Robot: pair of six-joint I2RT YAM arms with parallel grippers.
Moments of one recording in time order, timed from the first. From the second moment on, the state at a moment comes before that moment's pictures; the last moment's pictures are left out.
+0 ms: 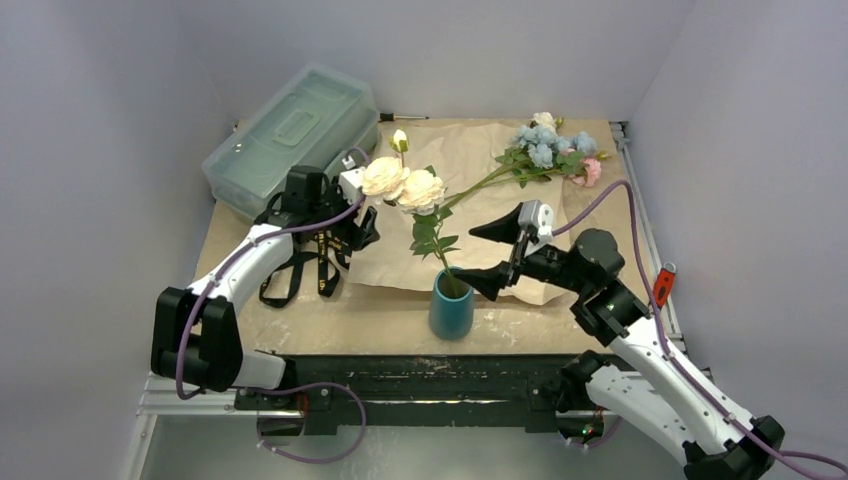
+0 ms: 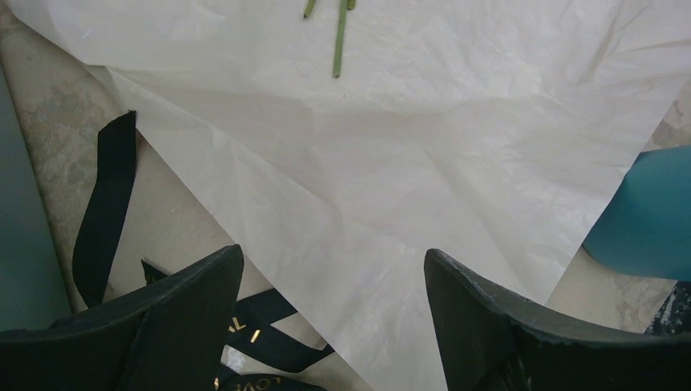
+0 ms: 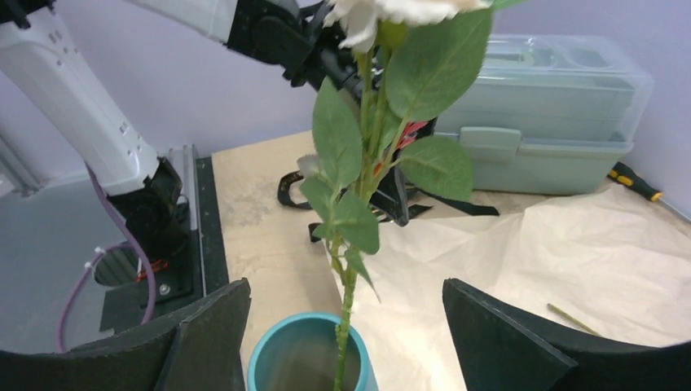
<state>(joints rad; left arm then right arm) -0.24 1.39 0.95 -0.28 0.50 0.31 0.58 0.73 0.67 0.09 -0.64 0.06</state>
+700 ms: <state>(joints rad) -0.14 1.33 0.93 -0.05 0.66 0.06 0.31 1.05 1.10 -0.10 -0.09 0.49</state>
